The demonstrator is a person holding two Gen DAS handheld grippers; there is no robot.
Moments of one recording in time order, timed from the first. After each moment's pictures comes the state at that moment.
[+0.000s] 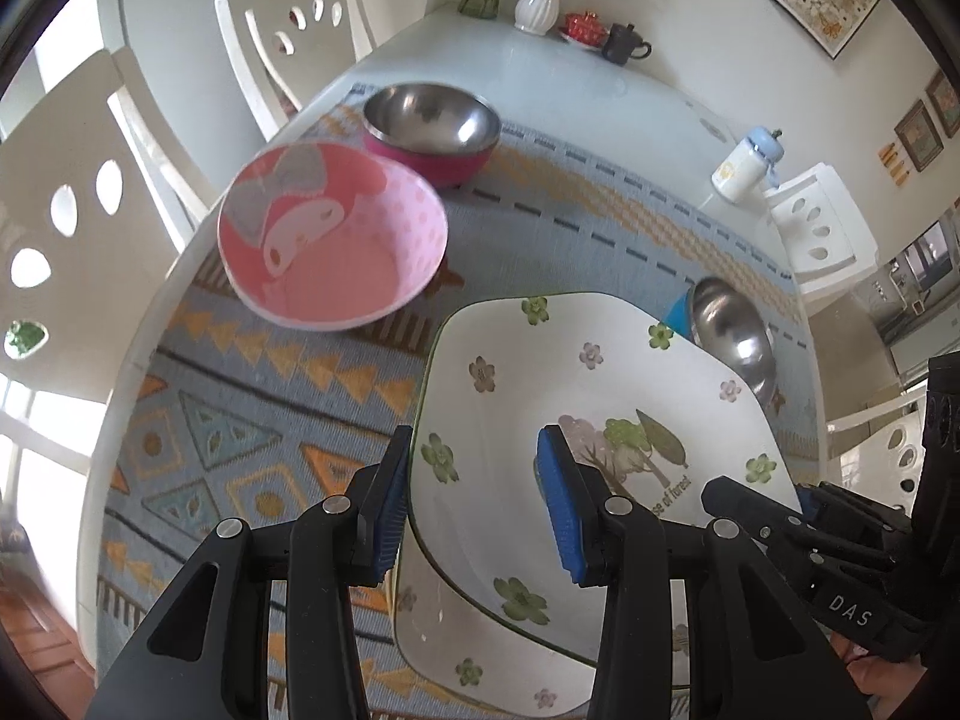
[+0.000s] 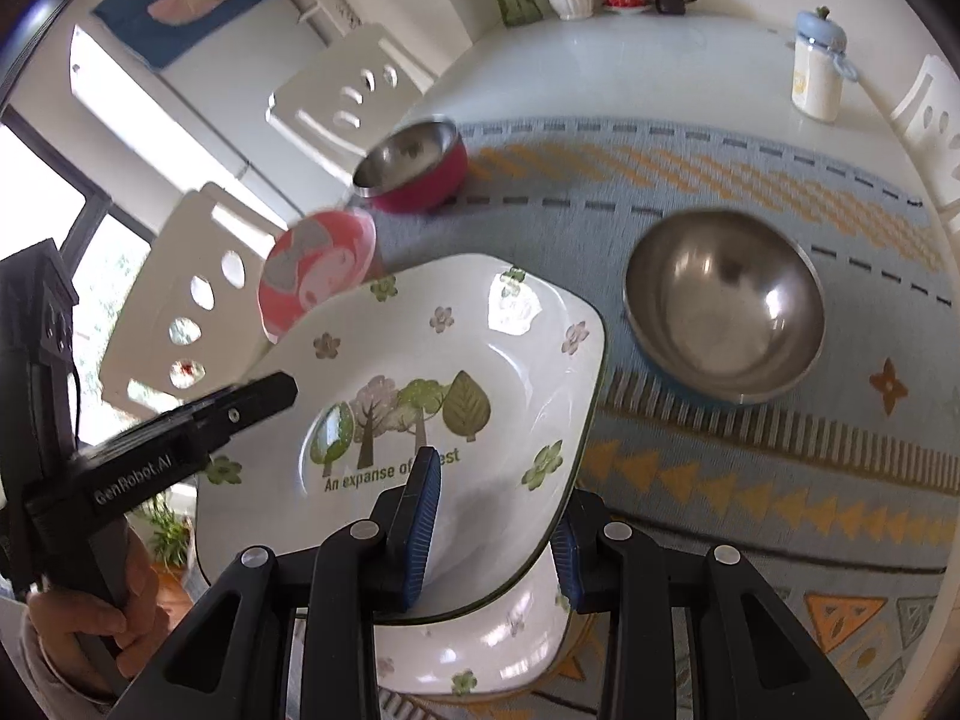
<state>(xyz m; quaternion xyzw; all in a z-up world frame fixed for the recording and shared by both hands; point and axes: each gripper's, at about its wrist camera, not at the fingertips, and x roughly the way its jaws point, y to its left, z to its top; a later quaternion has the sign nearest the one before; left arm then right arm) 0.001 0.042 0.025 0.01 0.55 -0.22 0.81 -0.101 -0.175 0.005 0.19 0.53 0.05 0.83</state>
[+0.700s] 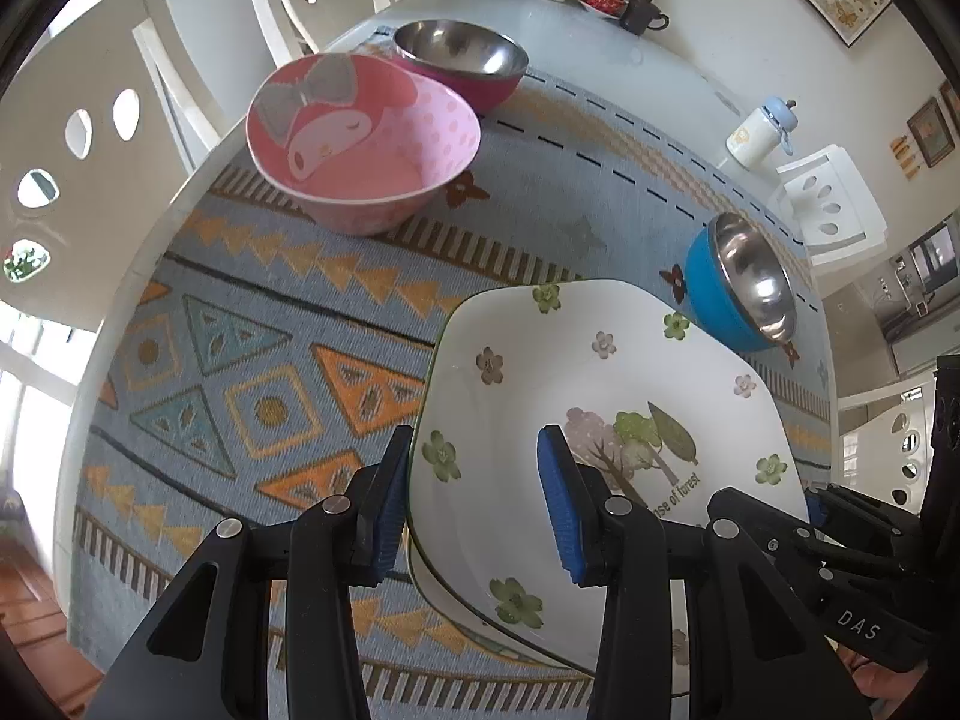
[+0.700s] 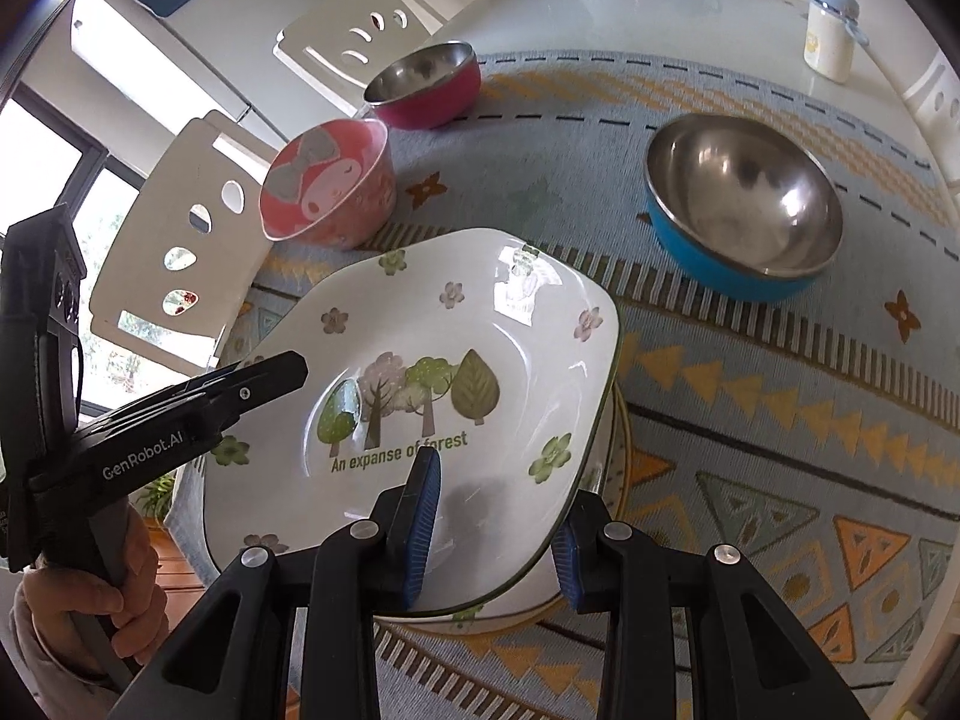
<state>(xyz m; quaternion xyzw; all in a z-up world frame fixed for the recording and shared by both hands) -0.028 0.061 -0.002 0.00 0.58 -0.21 0.79 -0.130 -0.152 -0.017 0.18 0.57 0.06 0.80</state>
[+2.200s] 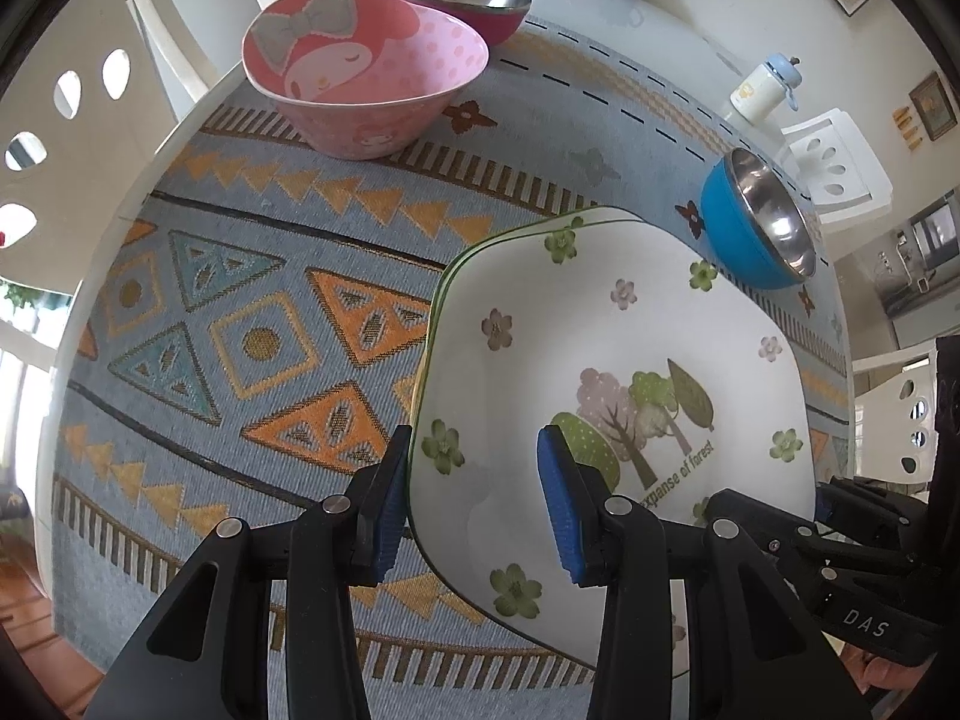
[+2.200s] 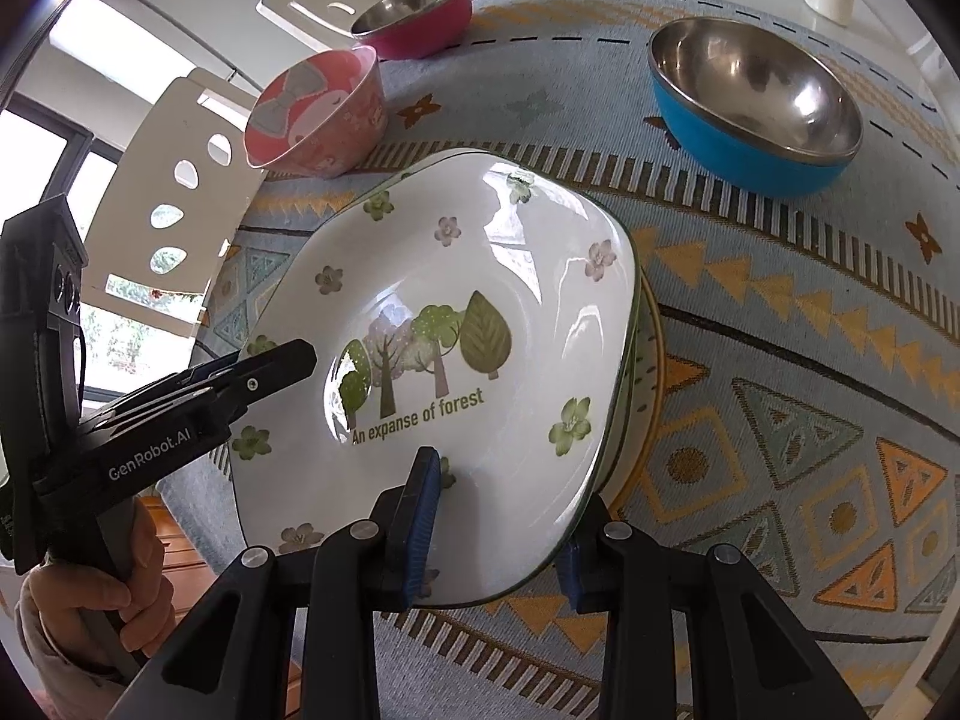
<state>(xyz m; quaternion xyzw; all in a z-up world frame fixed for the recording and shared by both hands) -0.047 0.067 -0.030 0.02 0.60 -0.21 0.77 -0.142 -0.136 -0.045 0.19 0.61 0.06 0.77</state>
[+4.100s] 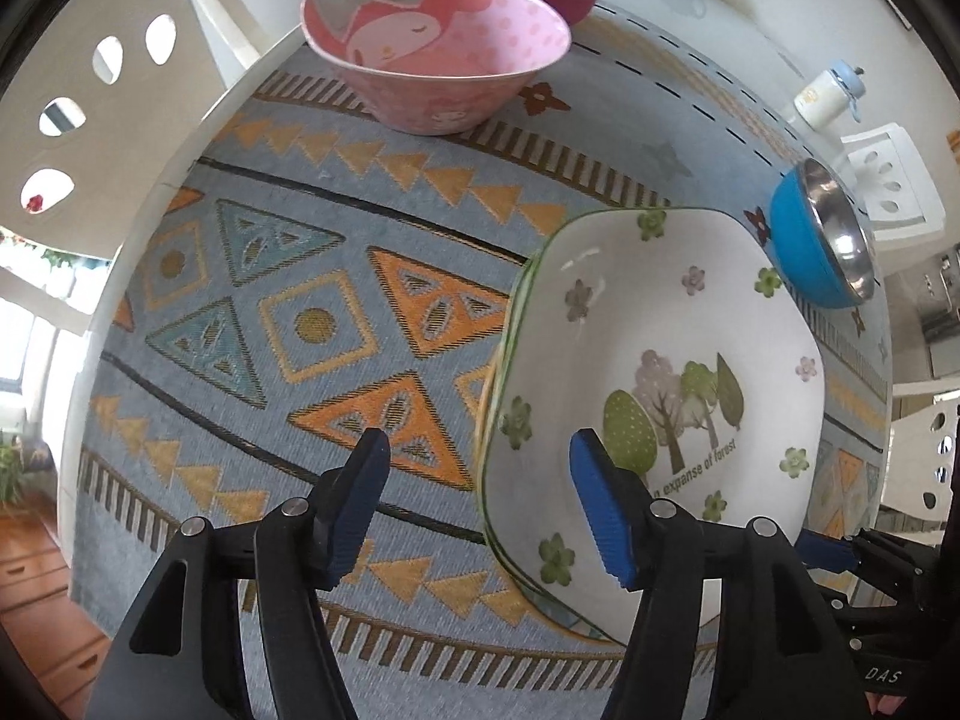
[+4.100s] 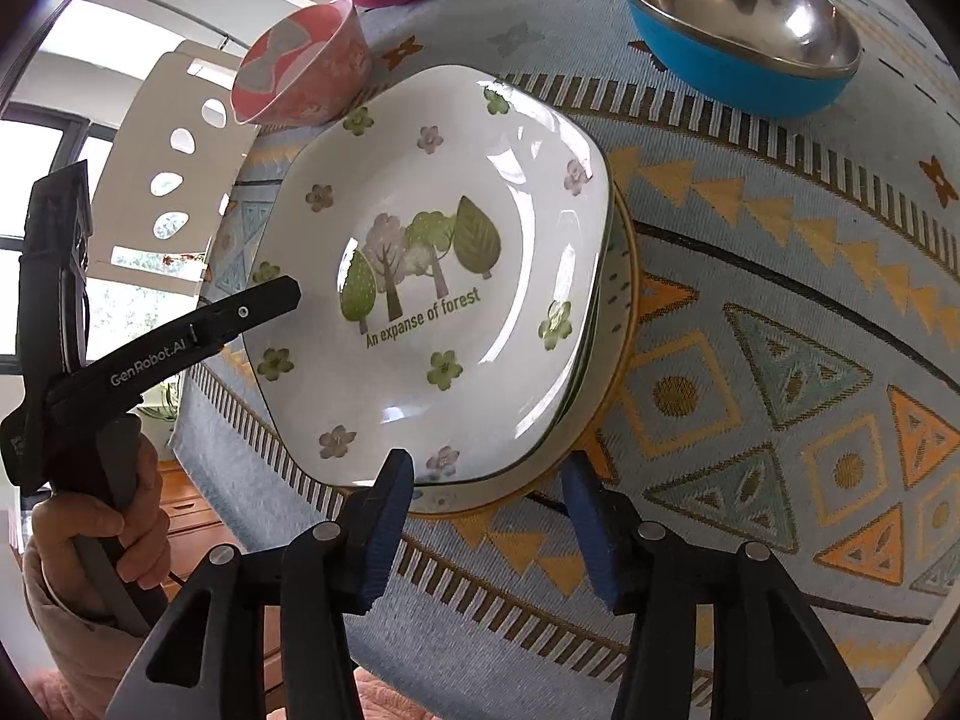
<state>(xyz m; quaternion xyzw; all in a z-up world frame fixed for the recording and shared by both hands) -0.035 0.078 -0.039 0.02 0.63 -0.14 0.76 -0.156 -0.152 -0.056 0.22 0.66 0.08 0.72</state>
